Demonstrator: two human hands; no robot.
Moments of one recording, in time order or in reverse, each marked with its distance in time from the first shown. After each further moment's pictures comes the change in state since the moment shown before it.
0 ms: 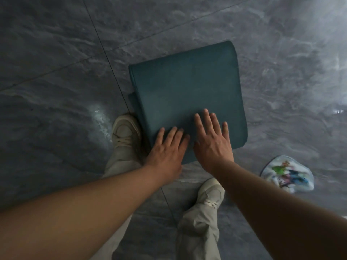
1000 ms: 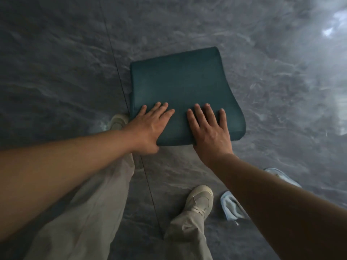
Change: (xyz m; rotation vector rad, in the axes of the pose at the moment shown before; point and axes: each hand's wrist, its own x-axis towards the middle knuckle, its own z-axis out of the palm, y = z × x) left_hand -0.006 -0.022 -0.066 -0.056 -0.074 -0.087; right_hand -0.026 0.031 -0.042 -0.299 0.144 -0.246
